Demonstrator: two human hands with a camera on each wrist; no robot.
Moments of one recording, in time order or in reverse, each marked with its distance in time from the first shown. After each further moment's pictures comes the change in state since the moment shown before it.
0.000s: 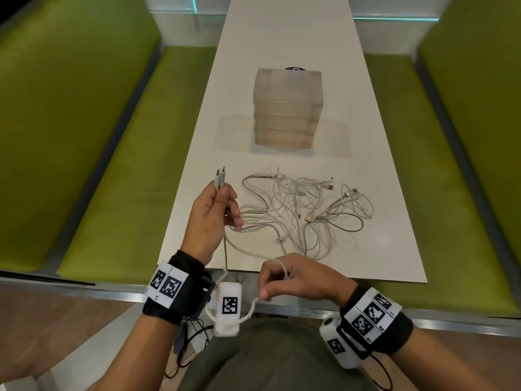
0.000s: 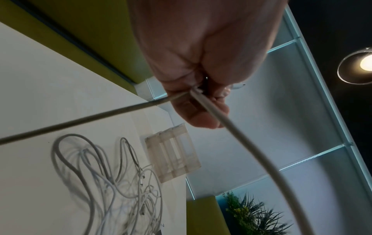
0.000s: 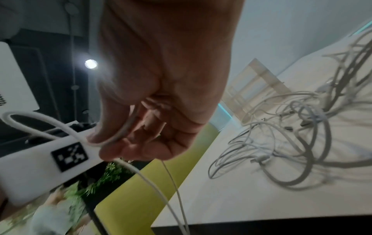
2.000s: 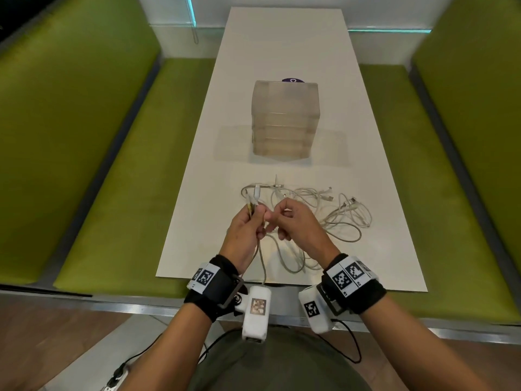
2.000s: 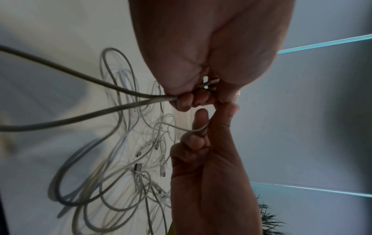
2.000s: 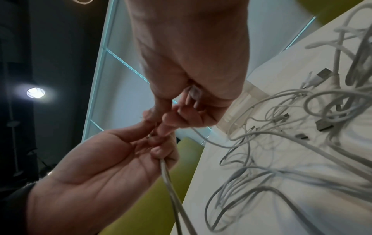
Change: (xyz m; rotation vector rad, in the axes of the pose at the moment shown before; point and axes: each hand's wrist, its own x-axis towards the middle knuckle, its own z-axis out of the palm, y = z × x) left_hand 0.017 -0.048 0.042 -0.137 -0.080 -0.199; right_hand 0.056 0.006 -0.052 0.327 0.664 0.050
